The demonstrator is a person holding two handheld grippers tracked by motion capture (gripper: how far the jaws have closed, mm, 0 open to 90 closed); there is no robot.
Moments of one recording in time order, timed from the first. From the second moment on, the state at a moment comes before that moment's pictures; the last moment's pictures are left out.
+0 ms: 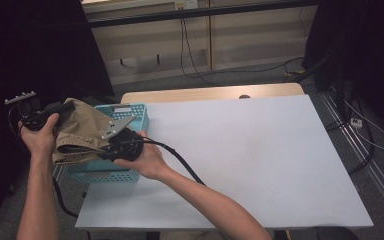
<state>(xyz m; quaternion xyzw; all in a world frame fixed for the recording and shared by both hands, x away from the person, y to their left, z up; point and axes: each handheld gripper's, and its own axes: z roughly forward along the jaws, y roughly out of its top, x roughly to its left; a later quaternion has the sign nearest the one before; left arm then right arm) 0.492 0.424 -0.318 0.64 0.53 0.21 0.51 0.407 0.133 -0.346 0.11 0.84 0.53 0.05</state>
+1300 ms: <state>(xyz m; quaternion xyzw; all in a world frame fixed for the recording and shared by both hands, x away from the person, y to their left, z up) 0.503 0.420 -0.346 0.66 0.53 0.19 0.49 0.410 0.154 -0.385 0.12 0.85 0.51 0.04</state>
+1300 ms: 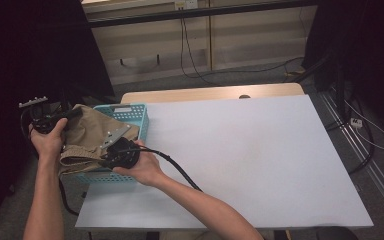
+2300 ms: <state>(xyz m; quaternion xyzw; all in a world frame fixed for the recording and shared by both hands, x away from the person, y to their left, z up) 0.514 0.402 -0.353 0.68 0.51 0.17 0.50 0.417 0.159 -0.406 0.15 0.86 0.48 0.04</state>
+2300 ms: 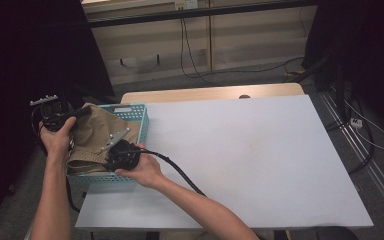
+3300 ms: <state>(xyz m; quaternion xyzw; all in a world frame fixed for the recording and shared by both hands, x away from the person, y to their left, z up) 0.530 0.384 -0.369 0.70 0.53 0.19 0.45 0.421 0.132 -0.400 0.17 0.84 0.51 0.04</state>
